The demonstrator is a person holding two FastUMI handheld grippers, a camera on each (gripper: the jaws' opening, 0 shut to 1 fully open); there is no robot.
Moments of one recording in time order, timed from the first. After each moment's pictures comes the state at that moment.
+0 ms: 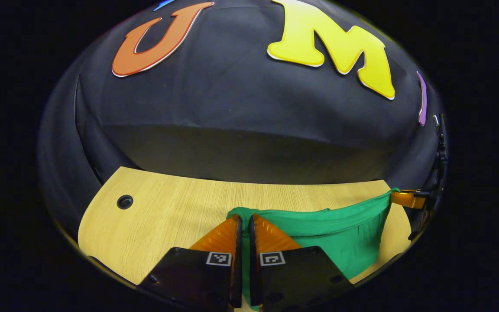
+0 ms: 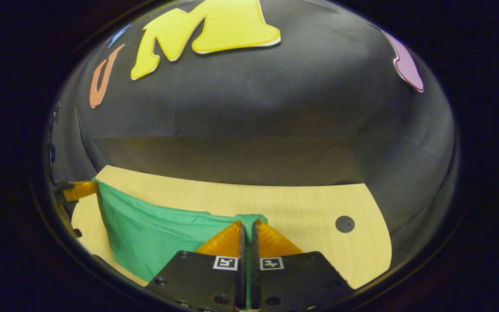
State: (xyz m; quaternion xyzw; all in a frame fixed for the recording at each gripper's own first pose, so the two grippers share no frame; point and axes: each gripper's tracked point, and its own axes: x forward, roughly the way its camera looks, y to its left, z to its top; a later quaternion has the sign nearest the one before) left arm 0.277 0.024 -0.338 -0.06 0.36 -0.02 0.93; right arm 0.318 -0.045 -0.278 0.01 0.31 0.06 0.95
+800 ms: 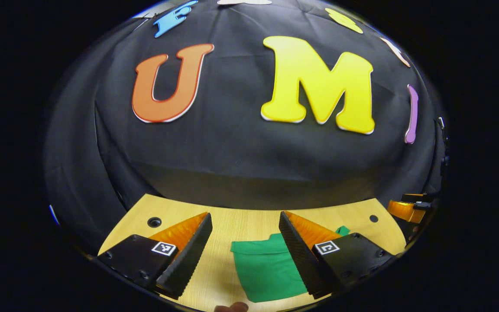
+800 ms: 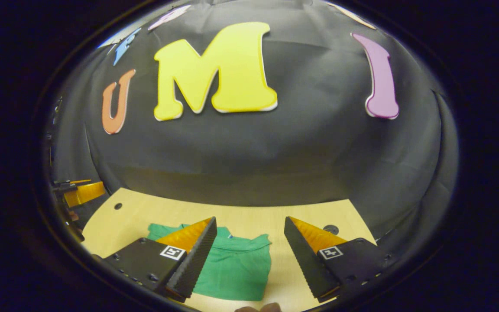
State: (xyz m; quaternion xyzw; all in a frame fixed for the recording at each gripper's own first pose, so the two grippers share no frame) left arm 0.231 0.032 -0.167 -0.04 0.24 0.01 0.97; right arm 0.232 -0.032 -0.140 0.02 0.20 0.05 0.98
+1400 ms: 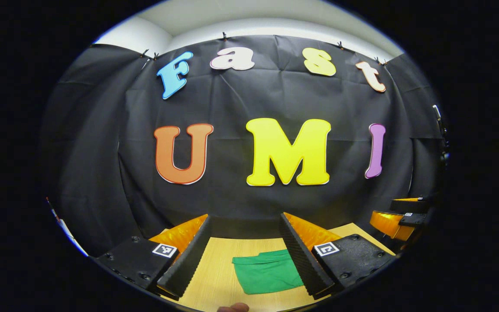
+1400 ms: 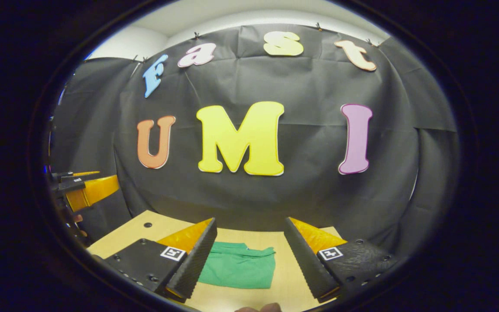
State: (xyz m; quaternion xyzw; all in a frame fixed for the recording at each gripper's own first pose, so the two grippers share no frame) left arm 0.098 0.004 0.008 -0.01 0.11 0.01 0.99; right arm 0.062 -0.010 -0.014 0.01 0.09 0.06 0.99
